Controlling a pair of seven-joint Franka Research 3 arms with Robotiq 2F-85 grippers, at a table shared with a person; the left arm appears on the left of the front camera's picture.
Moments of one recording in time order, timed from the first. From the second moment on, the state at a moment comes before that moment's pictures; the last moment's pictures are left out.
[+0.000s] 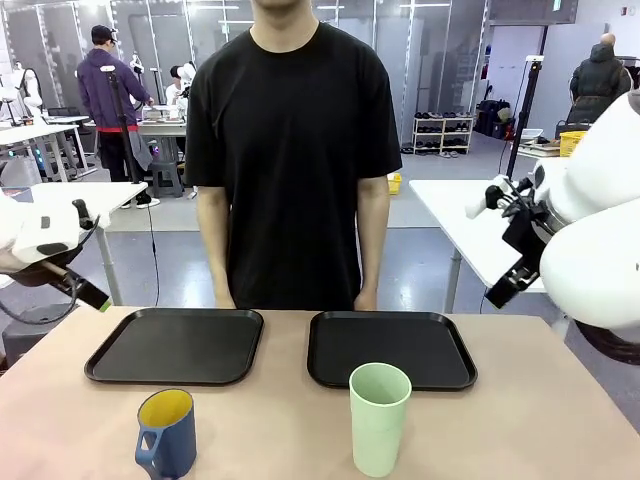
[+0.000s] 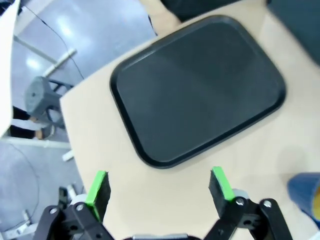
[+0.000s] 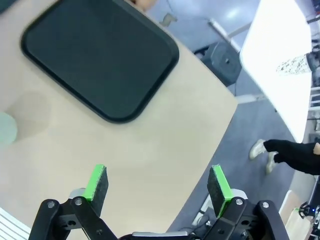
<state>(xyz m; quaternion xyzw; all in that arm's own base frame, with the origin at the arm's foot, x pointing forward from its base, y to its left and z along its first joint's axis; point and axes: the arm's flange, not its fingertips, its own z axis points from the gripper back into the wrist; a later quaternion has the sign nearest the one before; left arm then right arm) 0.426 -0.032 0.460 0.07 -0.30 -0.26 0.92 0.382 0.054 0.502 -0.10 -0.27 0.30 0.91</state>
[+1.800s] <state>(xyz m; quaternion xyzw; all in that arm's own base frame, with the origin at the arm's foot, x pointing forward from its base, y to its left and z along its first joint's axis) 0.458 -0.001 0.406 0.00 -0.24 -0.15 0.96 0.413 0.007 0.460 0.06 -0.21 0.17 0.96</state>
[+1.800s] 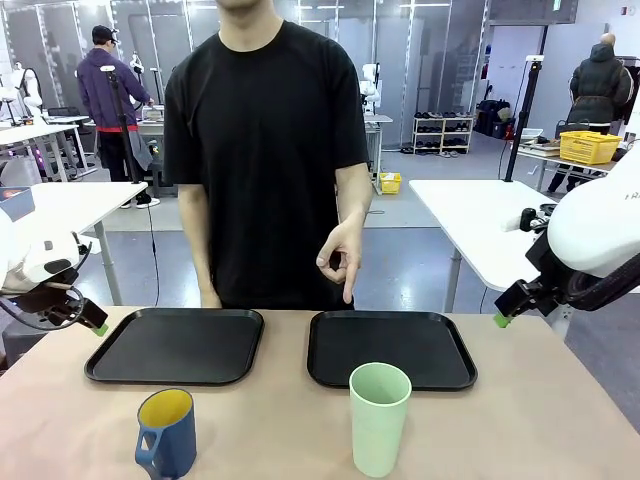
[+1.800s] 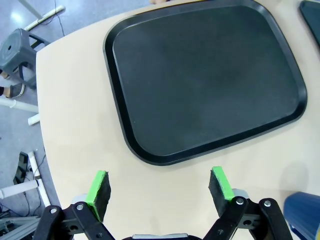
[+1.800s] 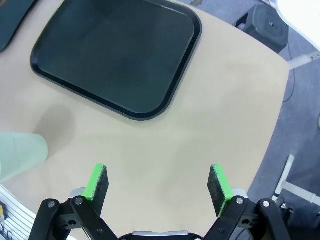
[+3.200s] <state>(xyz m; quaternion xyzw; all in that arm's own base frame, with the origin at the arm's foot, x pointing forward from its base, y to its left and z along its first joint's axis) 0.458 -0.001 0.406 0.00 -0.24 -0.15 0.96 0.390 0.053 0.487 -0.10 -0.05 0.60 0.79</state>
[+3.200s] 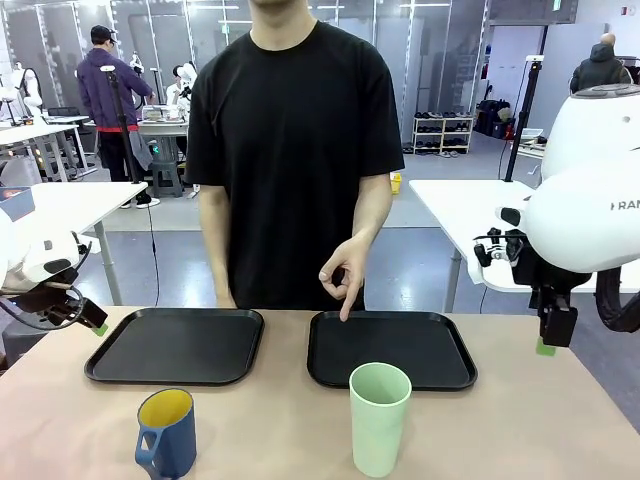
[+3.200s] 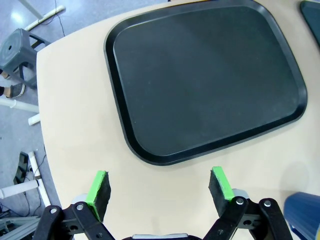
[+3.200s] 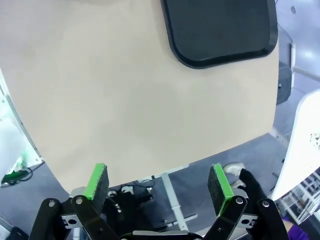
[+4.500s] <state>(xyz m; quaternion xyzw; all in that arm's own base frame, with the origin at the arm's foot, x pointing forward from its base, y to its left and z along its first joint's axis) 0.458 0.000 0.406 0.00 -0.24 -0.15 0.96 0.392 0.069 0.434 -0.03 -0.06 0.73 0.68</state>
